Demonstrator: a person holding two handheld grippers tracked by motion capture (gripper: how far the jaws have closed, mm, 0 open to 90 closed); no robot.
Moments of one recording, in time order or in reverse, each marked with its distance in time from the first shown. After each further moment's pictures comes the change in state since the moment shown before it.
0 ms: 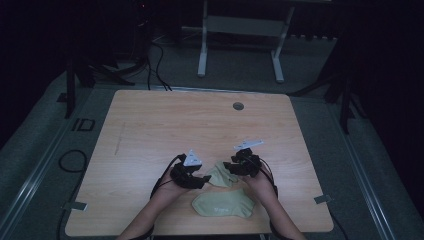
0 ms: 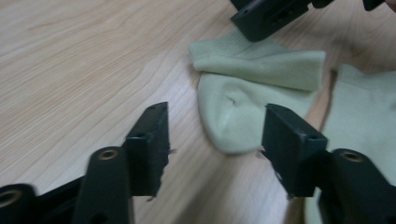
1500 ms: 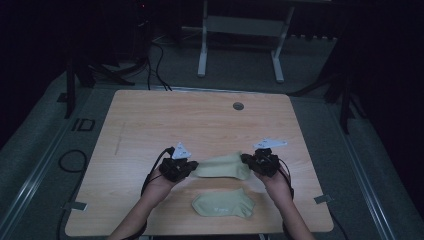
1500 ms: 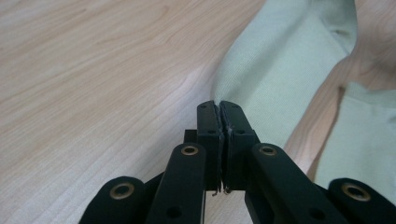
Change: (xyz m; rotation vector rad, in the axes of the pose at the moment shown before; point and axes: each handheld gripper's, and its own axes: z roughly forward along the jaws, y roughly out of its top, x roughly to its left) left arm 0.014 0.002 -0.039 -0.036 0.071 -0.044; right arm -0.021 -0.011 -0.051 -0.115 -0.030 0.032
